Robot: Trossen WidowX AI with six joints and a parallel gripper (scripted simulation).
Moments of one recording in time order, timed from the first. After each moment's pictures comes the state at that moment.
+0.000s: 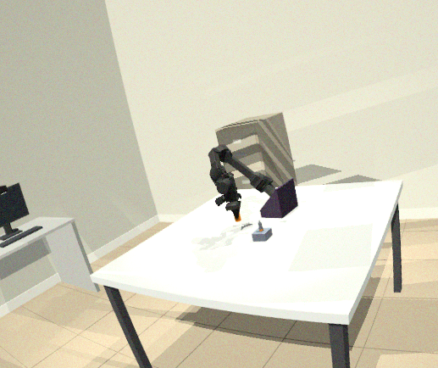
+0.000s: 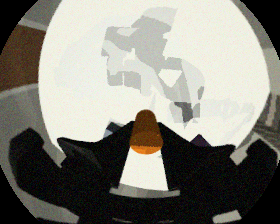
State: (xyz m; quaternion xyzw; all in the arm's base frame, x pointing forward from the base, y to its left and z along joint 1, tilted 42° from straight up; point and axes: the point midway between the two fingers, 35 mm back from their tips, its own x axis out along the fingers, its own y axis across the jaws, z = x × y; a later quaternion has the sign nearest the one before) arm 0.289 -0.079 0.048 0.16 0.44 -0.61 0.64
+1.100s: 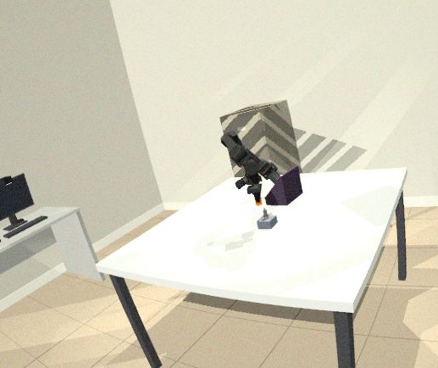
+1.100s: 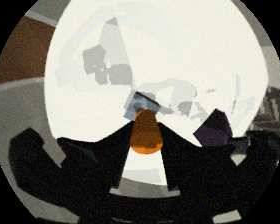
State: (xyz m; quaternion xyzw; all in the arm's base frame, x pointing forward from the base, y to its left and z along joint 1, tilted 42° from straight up) arm 0.329 0.022 -0.007 0.15 0.44 -0.61 0.64
